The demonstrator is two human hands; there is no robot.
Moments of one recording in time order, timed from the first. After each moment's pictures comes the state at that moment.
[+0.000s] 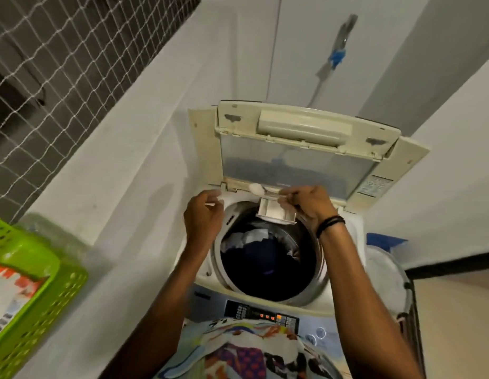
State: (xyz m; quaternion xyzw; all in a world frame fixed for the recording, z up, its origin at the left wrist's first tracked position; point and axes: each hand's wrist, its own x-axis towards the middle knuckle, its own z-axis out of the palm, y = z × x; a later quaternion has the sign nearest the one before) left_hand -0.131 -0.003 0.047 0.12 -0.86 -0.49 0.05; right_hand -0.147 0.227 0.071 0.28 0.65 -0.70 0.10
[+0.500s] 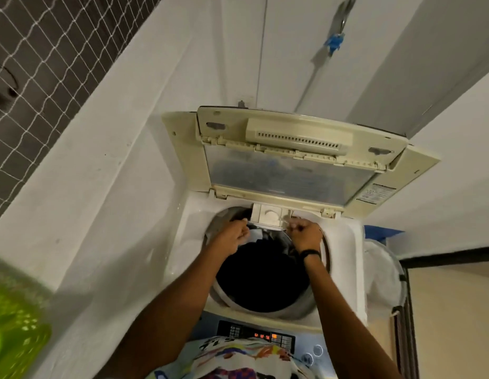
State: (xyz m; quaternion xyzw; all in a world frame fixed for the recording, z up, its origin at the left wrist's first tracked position) left_hand -0.205 0.077 -0.084 0.38 -0.52 -0.67 -0.35; right_hand -0.151 0.257 -0.069 0.34 0.83 -0.44 0.06
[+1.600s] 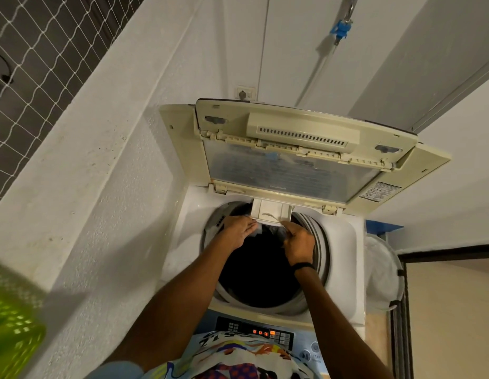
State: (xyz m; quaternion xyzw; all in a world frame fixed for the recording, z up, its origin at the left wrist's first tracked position) left_hand -0.217 0.098 -0.120 0.40 -0.50 -0.69 -0.33; right_hand -0.128 0.245 -0.089 0.19 0.91 -0.36 0.02
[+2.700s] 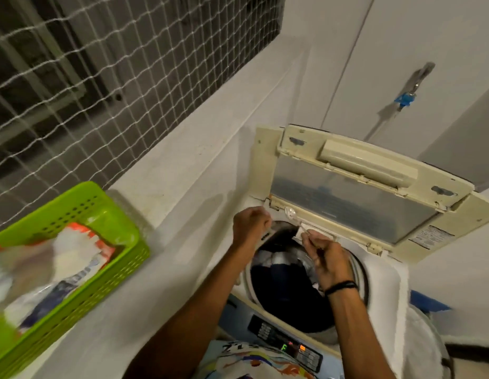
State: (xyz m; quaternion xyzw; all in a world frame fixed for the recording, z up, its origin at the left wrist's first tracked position) left_hand -0.139 -0.003 0.050 0.25 -0.64 -0.73 -0.06; right_hand -0.118 0.176 0.021 0.33 0.39 -0.85 0.08
